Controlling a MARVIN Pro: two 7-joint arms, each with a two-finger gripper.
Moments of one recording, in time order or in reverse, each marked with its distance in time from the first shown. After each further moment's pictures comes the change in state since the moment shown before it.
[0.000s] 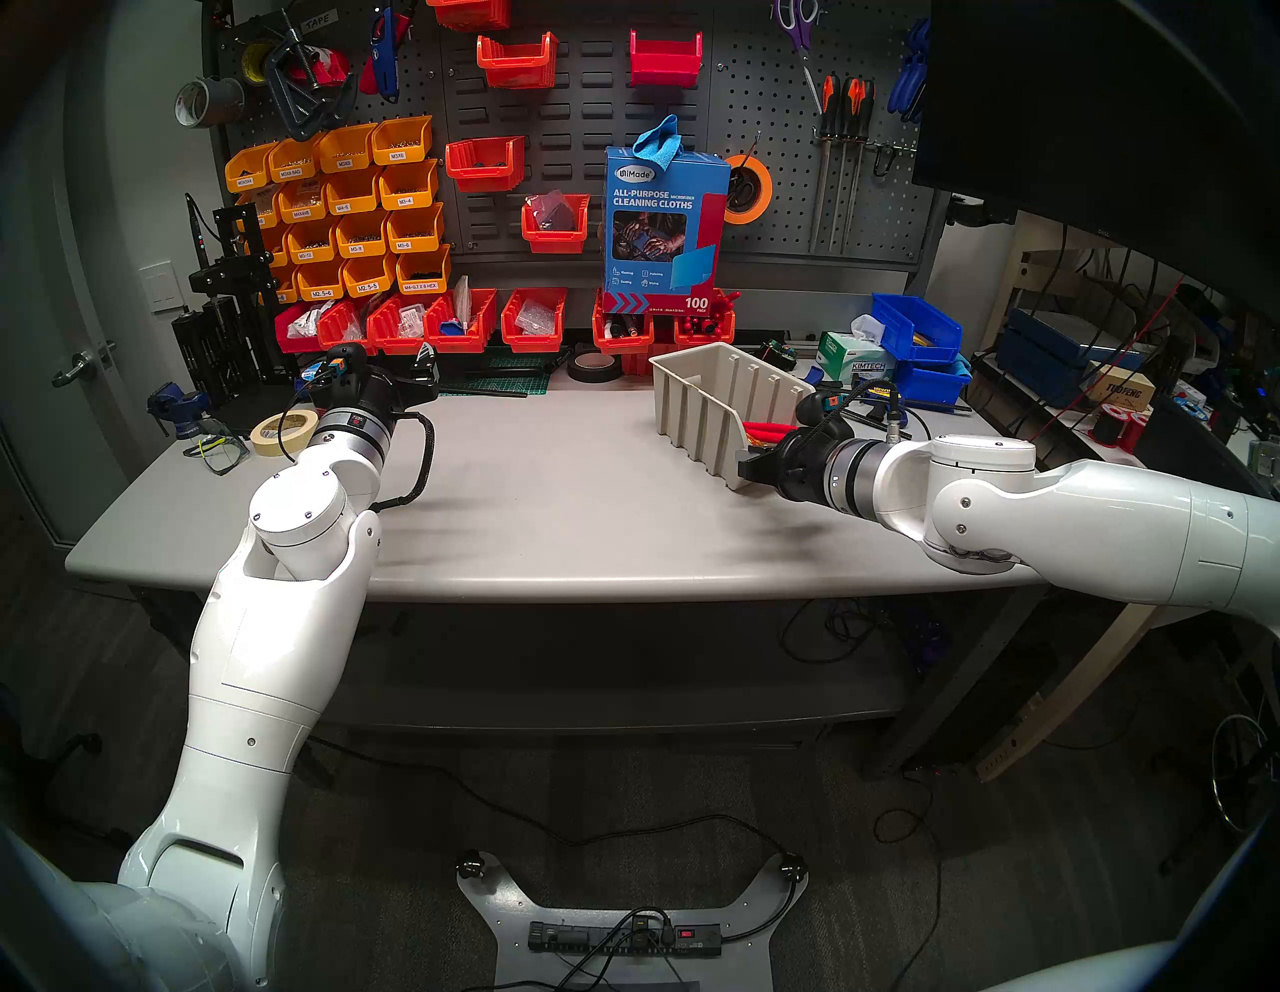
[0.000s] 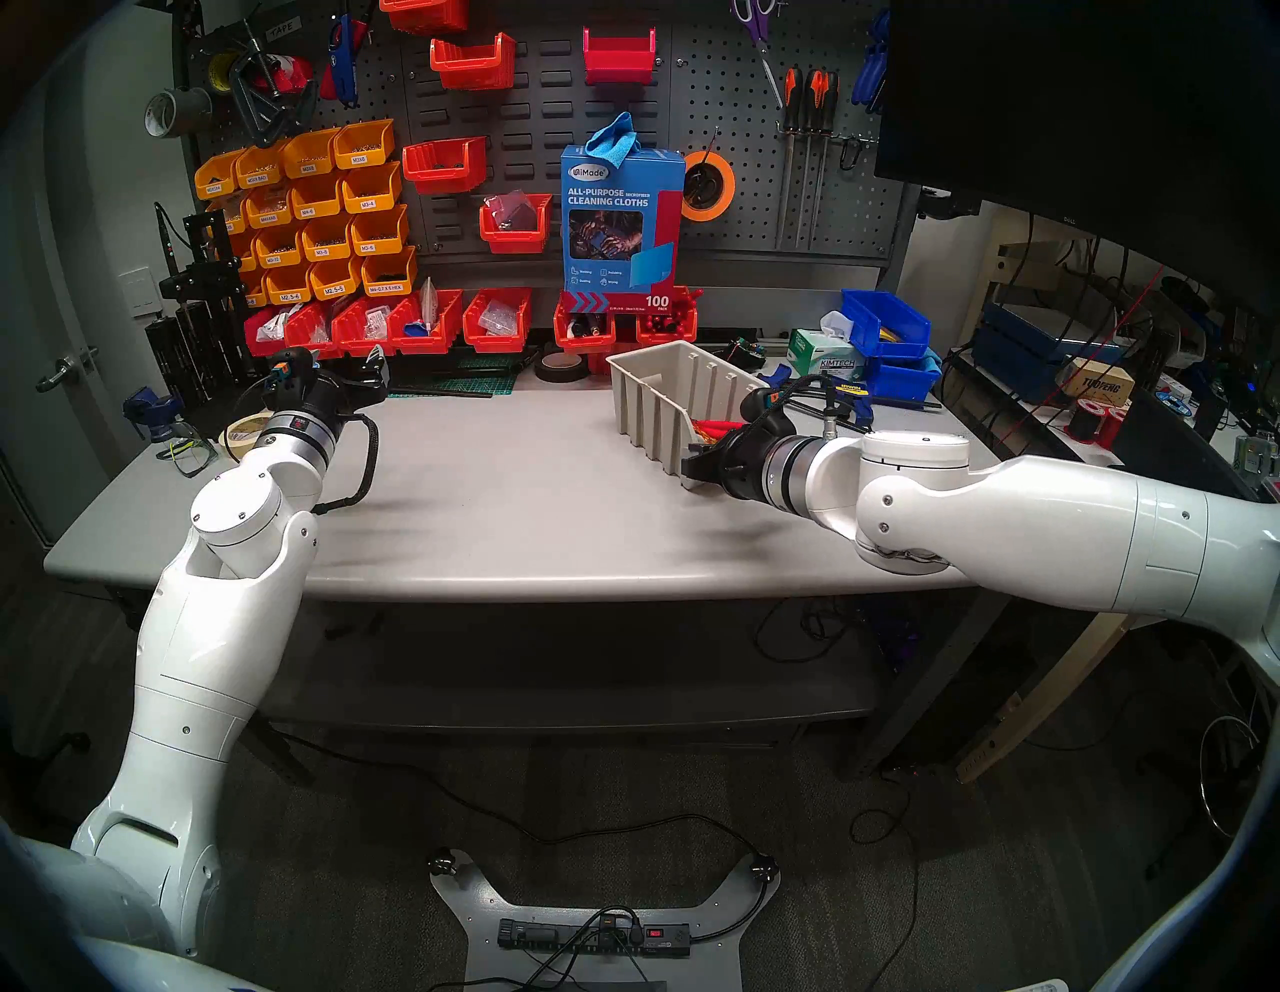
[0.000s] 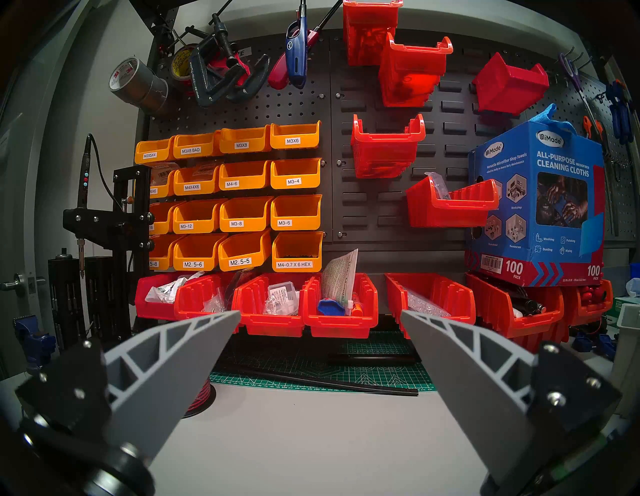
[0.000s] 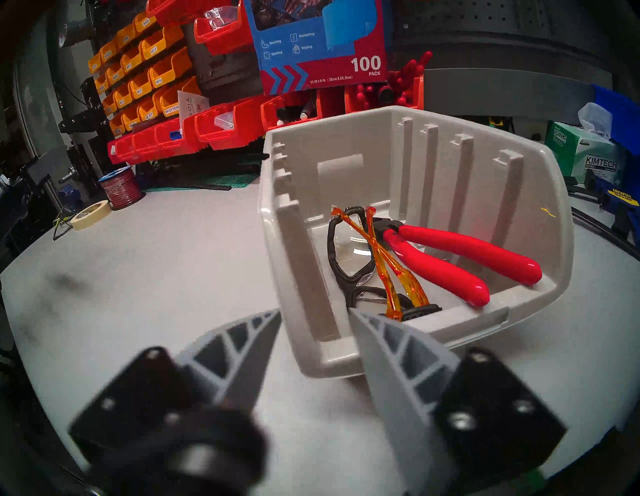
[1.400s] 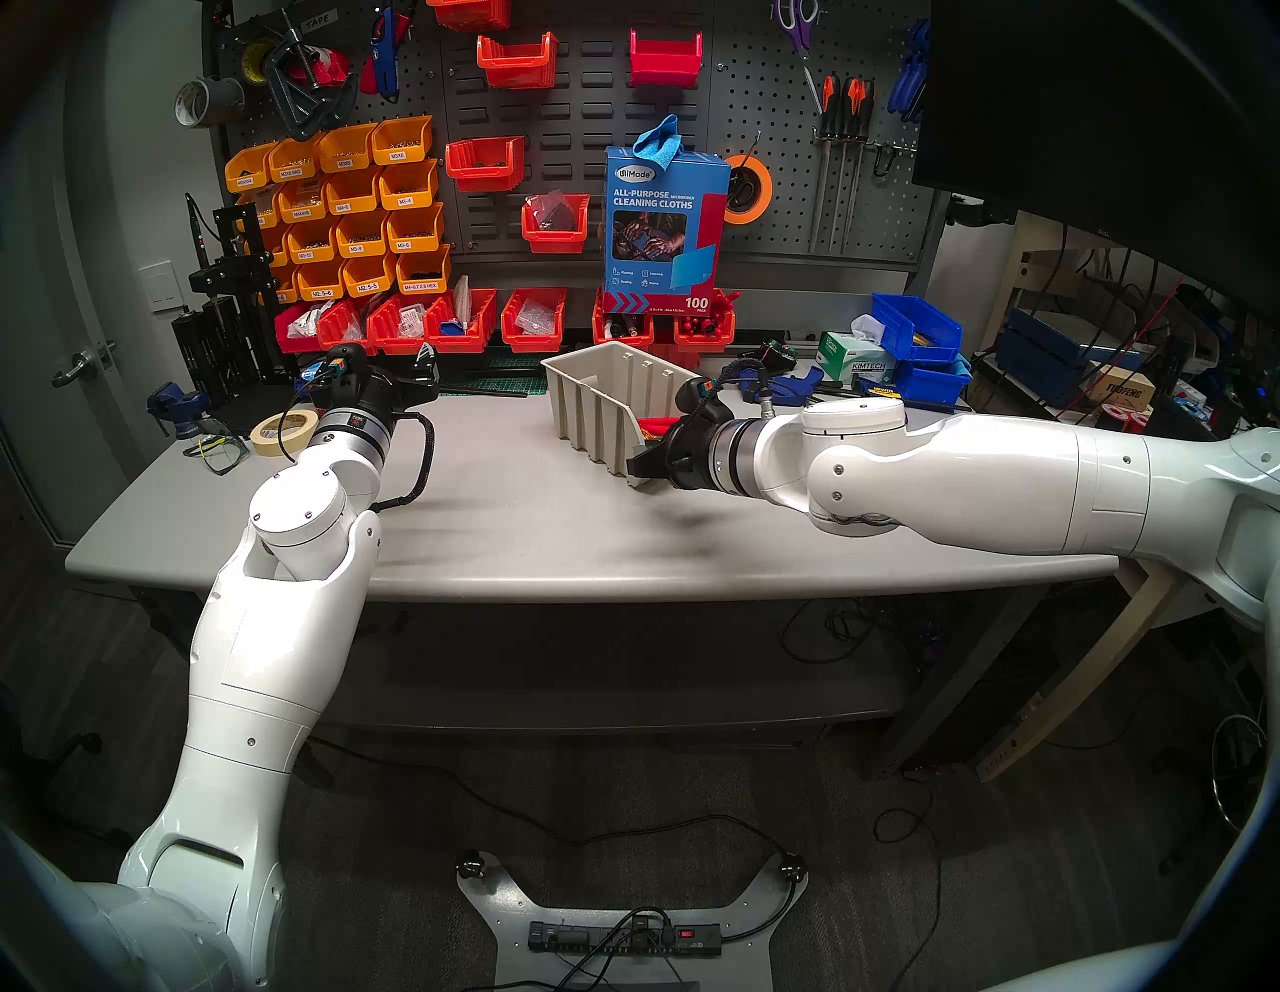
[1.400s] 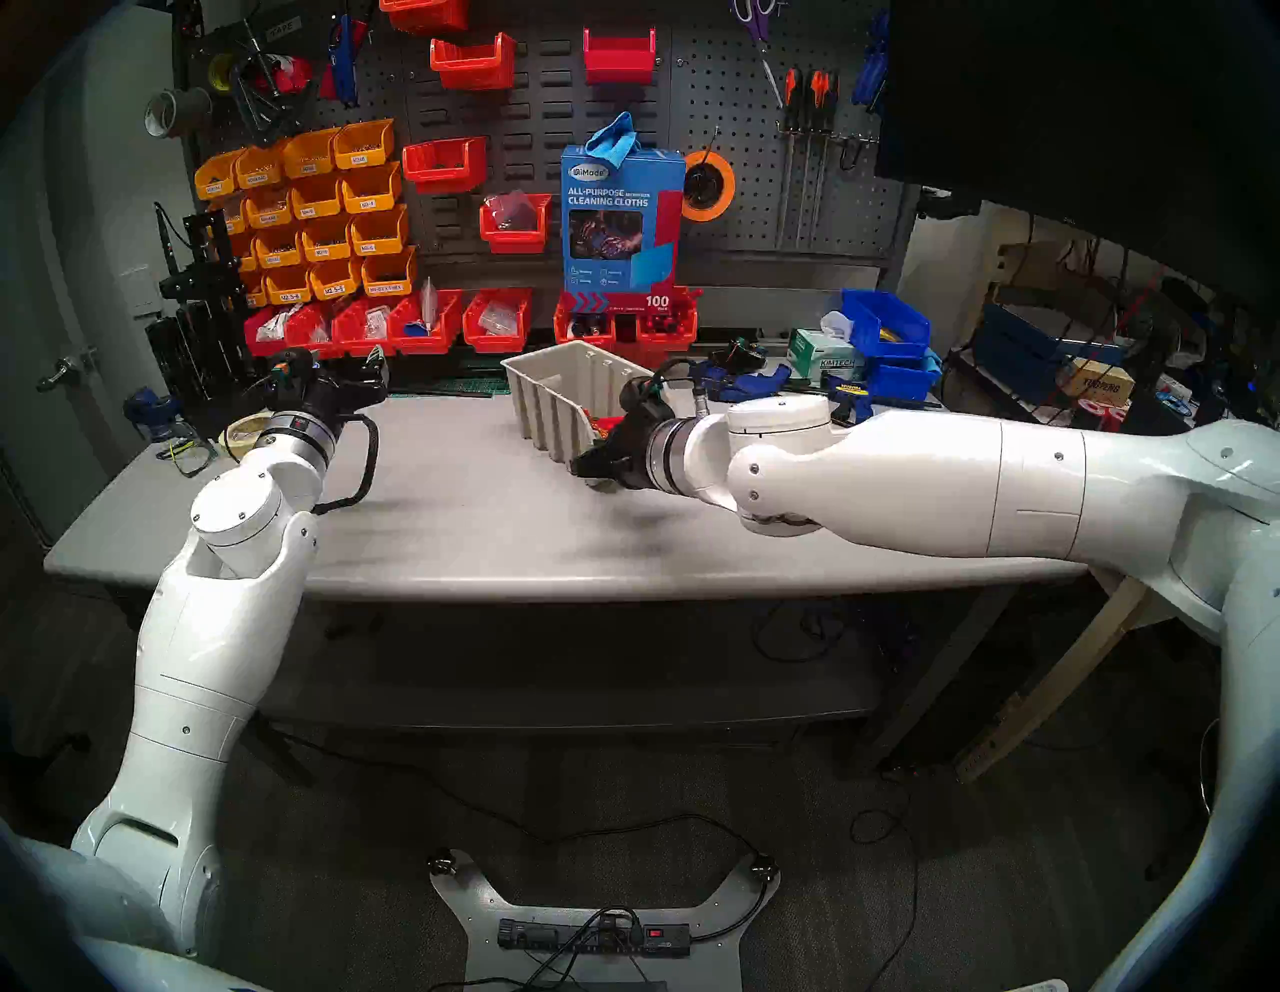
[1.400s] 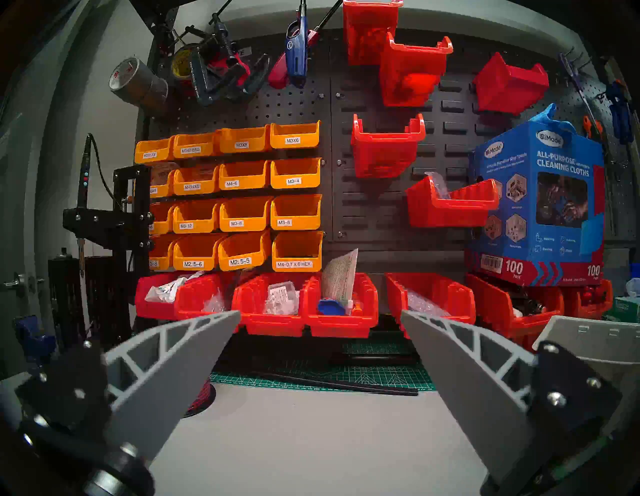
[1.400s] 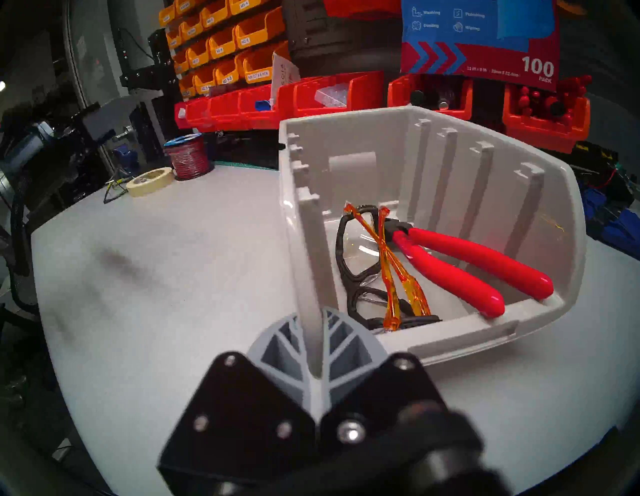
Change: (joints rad) left arm 0.000 0.000 0.000 0.000 0.000 0.000 0.000; right arm 0.014 -0.316 0.034 0.126 0.025 0.076 0.004
